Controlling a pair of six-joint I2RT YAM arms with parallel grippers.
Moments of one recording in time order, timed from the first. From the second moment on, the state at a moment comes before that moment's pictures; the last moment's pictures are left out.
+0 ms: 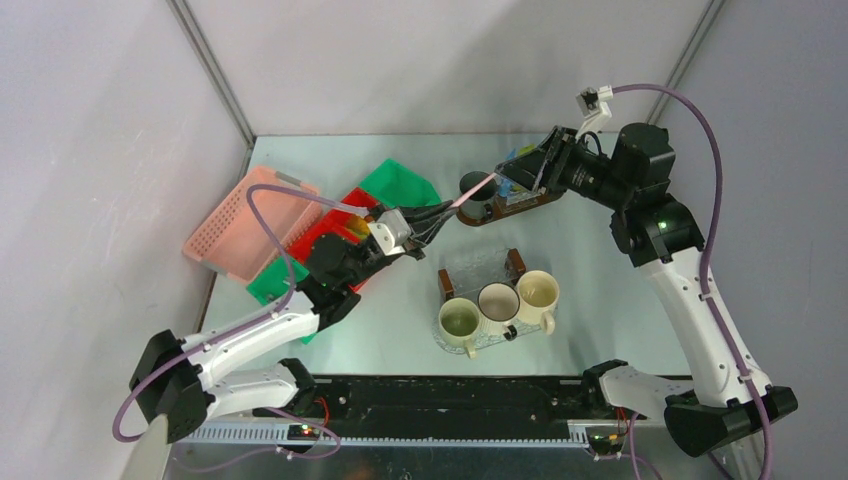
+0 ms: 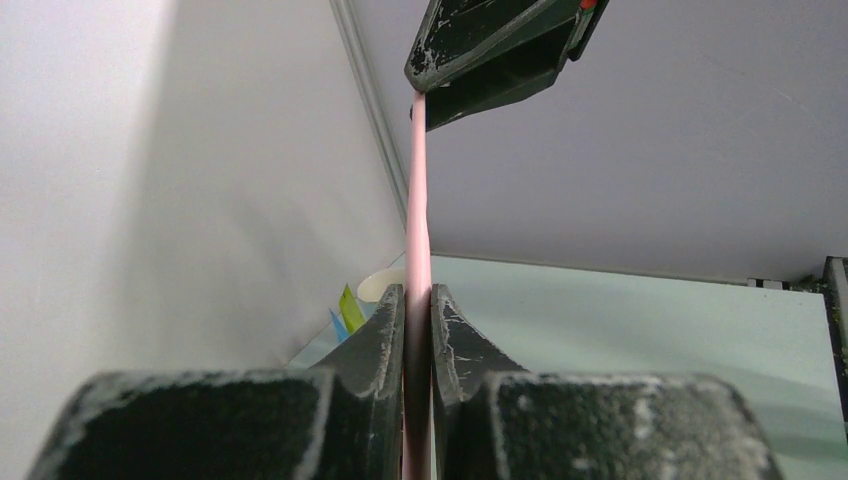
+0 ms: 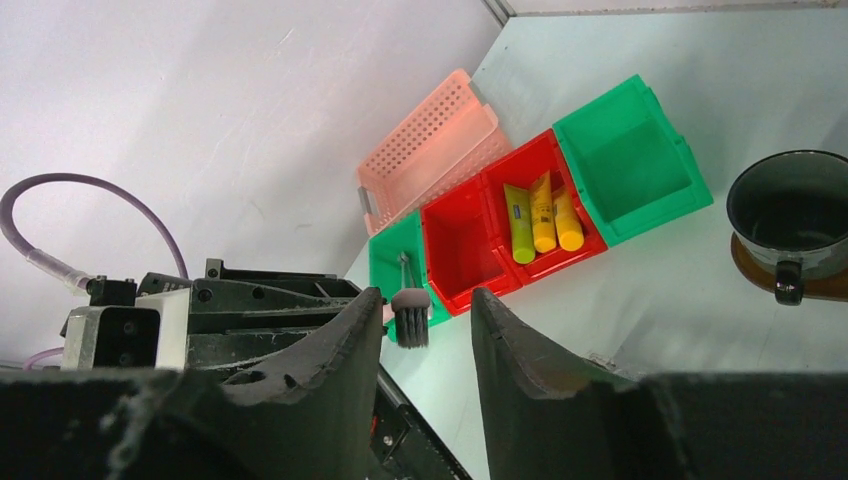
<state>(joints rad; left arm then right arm) -0.84 1.09 0.71 0.79 0.25 0.18 0.33 1.14 1.42 -0.41 -0.56 0.64</state>
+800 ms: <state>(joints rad) -0.86 1.12 0.71 0.80 0.26 0.18 0.32 1.12 1.41 -0.38 -0.60 0.60</state>
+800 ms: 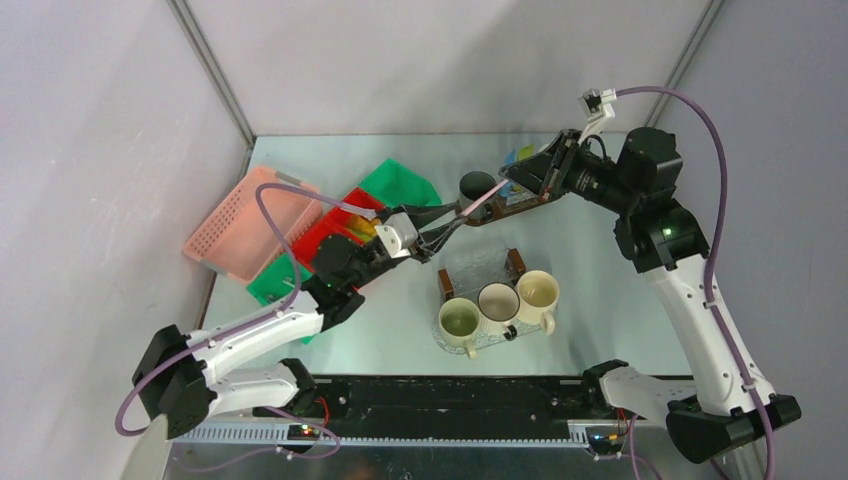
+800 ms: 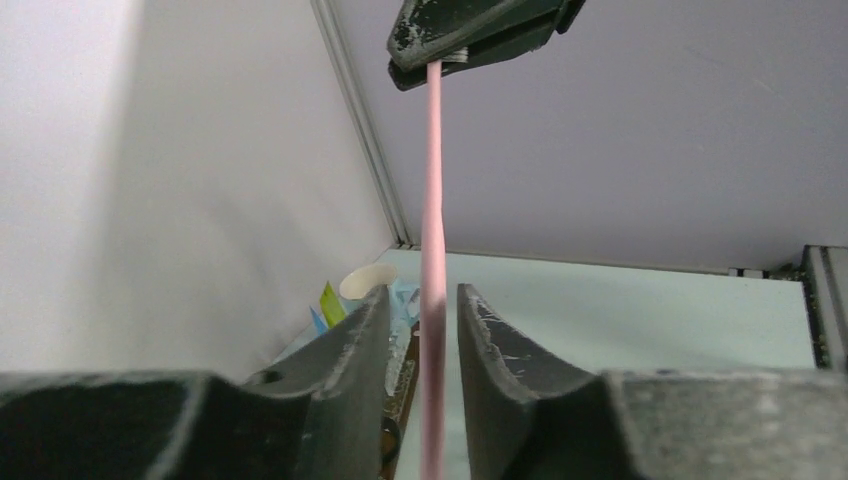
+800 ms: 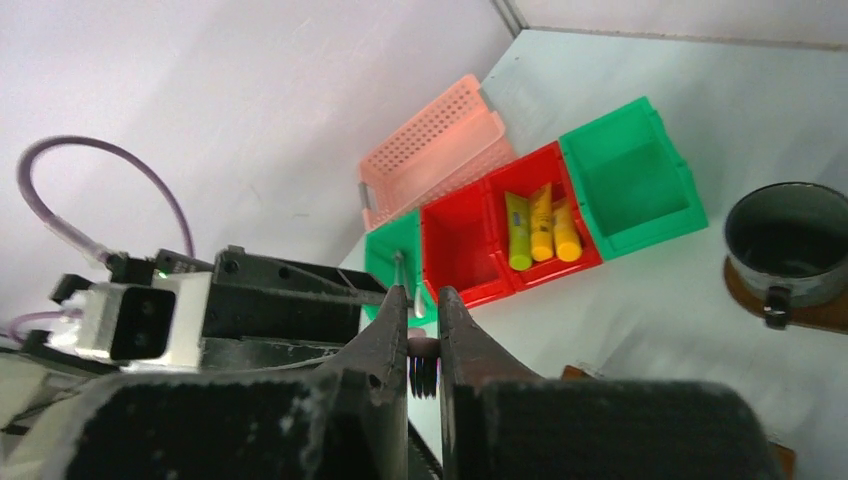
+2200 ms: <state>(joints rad) -0.73 0.57 0.64 0.11 -0.62 0.25 0.26 1.19 0.95 0.10 -0.46 -0.59</state>
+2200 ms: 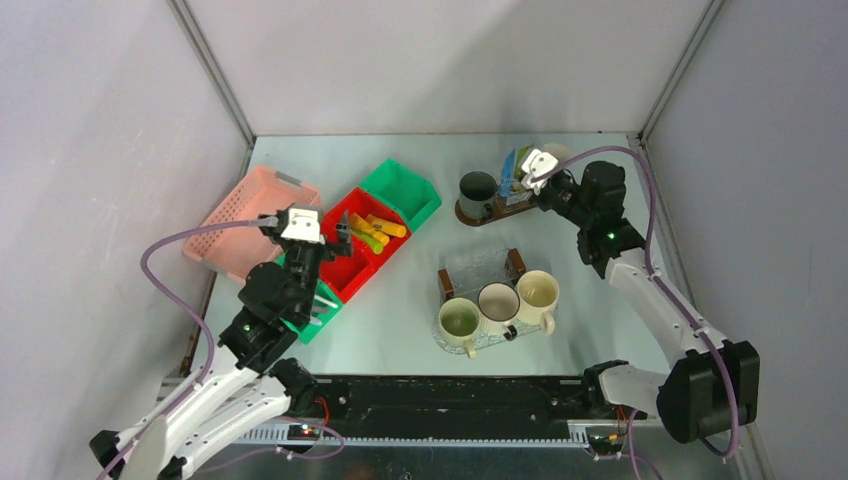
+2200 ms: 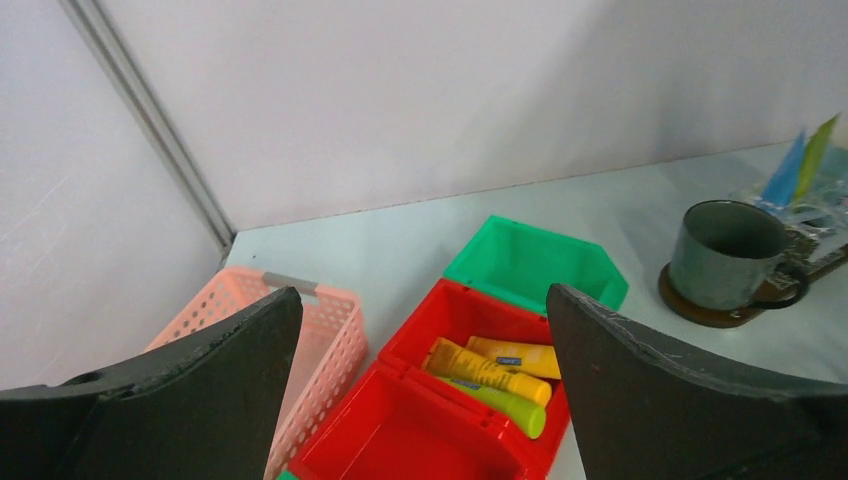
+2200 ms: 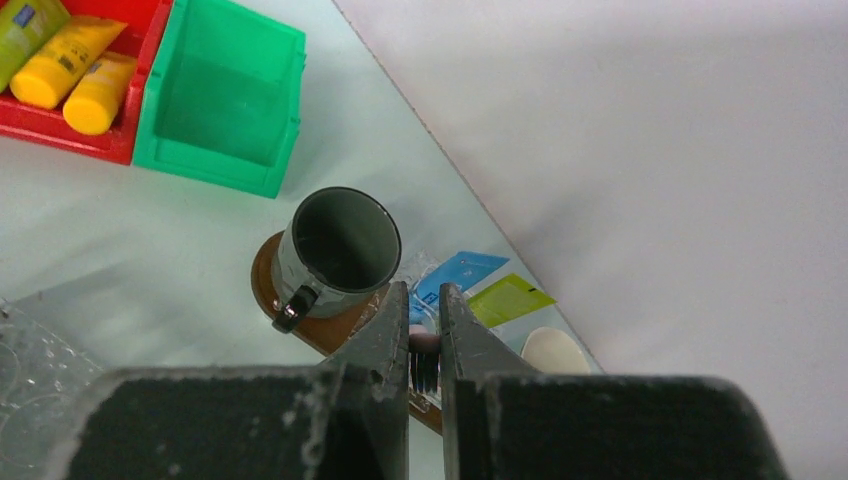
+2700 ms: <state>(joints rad) -0.63 0.56 0.62 0.10 -0.61 0.24 0.23 1.31 0.86 0.34 -0.54 -0.68</state>
